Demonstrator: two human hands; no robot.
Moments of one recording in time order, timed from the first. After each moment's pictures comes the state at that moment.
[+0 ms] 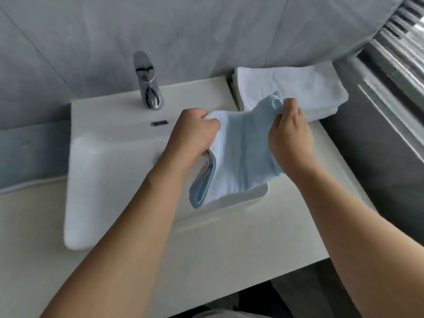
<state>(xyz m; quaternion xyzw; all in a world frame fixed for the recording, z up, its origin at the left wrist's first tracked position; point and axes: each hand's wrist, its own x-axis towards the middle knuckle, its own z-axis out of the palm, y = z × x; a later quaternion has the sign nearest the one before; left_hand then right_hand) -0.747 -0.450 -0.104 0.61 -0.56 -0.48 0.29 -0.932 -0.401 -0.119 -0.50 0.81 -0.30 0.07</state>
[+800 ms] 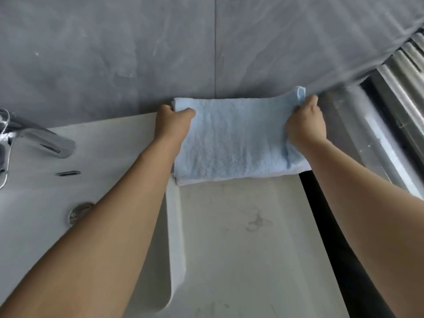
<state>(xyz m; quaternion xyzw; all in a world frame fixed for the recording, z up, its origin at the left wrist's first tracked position) -0.965 -0.658 -0.186 0.72 -0.42 -0.42 0.35 -1.225 -0.624 -0.189 -0.45 0.84 -0.25 0.19</state>
